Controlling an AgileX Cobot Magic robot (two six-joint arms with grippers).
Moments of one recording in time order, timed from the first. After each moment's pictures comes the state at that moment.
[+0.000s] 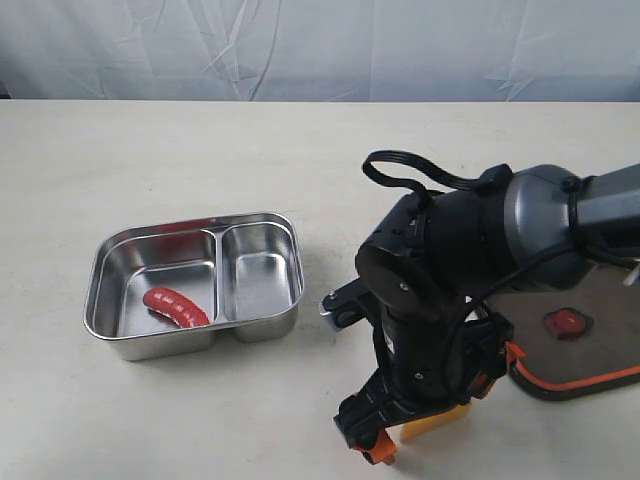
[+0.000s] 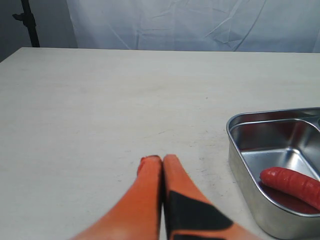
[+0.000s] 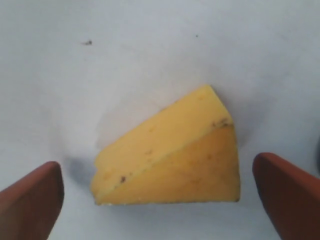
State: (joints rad) left arm 0.02 0.00 0.00 0.00 0.35 -0.04; right arm 1.02 1.81 -0.92 -0.07 0.94 0.37
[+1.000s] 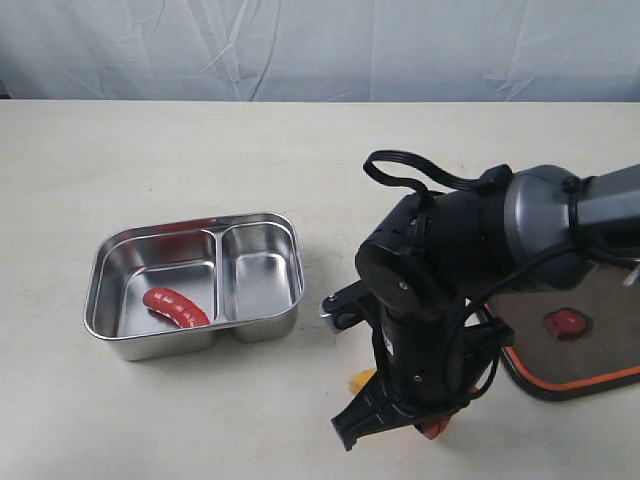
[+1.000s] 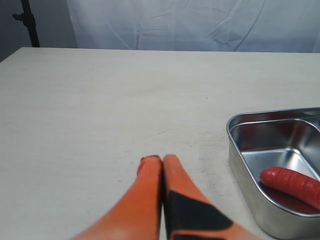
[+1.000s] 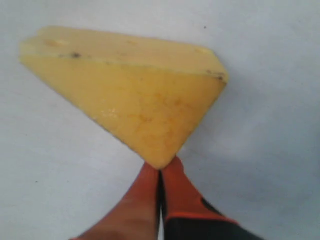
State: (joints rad) left arm 0.02 0.00 0.00 0.00 0.35 -0.04; right arm 1.02 1.81 -0.92 -0.05 0.94 0.37
